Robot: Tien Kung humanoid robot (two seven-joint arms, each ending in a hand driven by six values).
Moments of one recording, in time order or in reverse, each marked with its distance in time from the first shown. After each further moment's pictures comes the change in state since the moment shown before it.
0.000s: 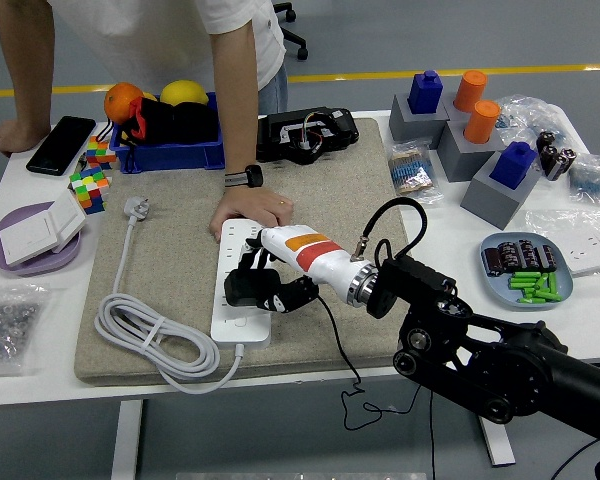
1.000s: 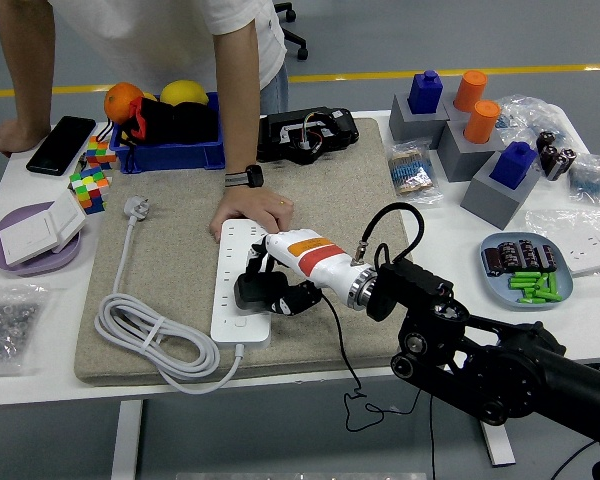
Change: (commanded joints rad) left arm 0.001 -0.001 0.004 0.000 -0.001 -0.001 0.000; right arm -0.004 0.009 -0.014 -0.040 -0.038 -0.002 -0.013
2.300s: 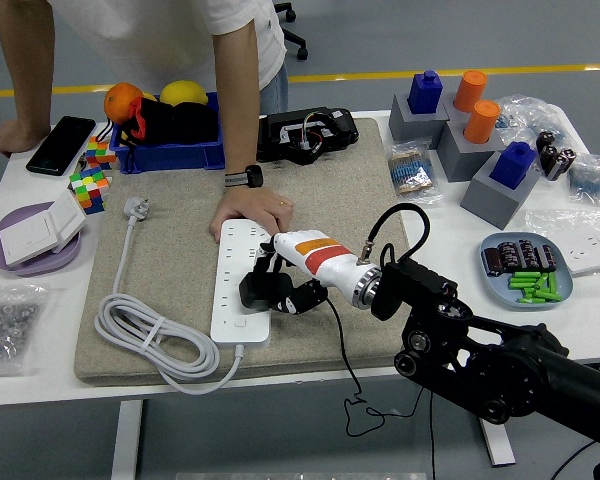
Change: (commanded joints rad) left arm 0.006 0.001 0.002 0.000 0.005 -0.003 0.003; right arm -0.008 -0.004 0.017 -0.008 0.028 0.022 -0.012
